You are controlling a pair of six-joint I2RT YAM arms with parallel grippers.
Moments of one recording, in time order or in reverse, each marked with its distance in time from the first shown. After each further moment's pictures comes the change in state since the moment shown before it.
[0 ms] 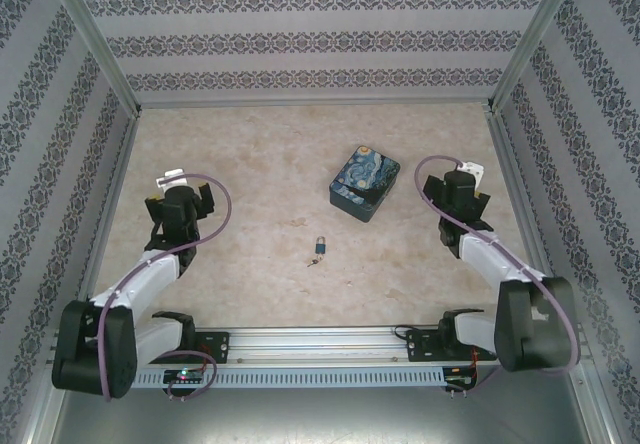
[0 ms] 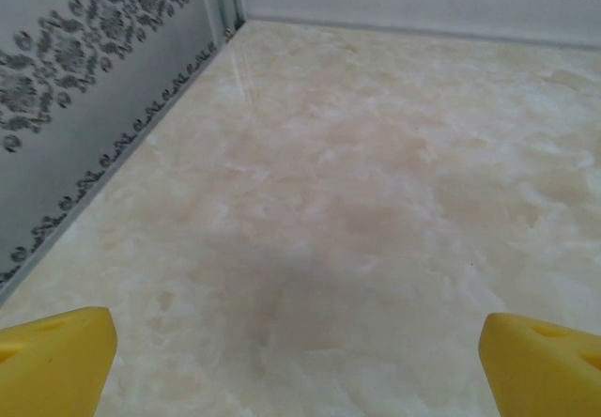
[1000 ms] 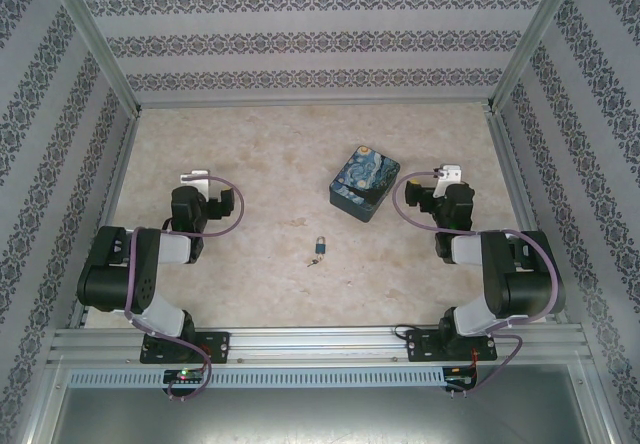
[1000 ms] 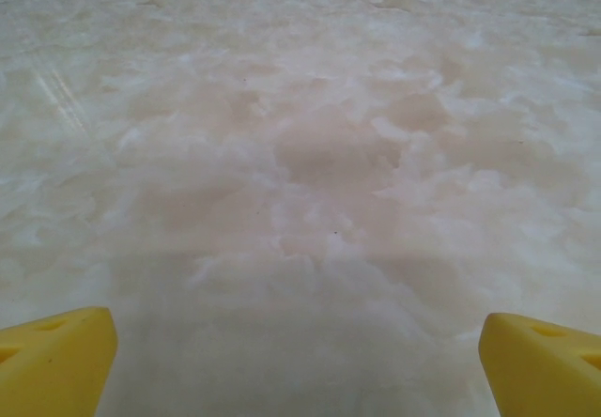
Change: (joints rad) left arm 0.066 0.423 -0.016 0.467 0.400 0.129; right arm -0.054 0.262 -0.152 0.638 -0.377 -0.234
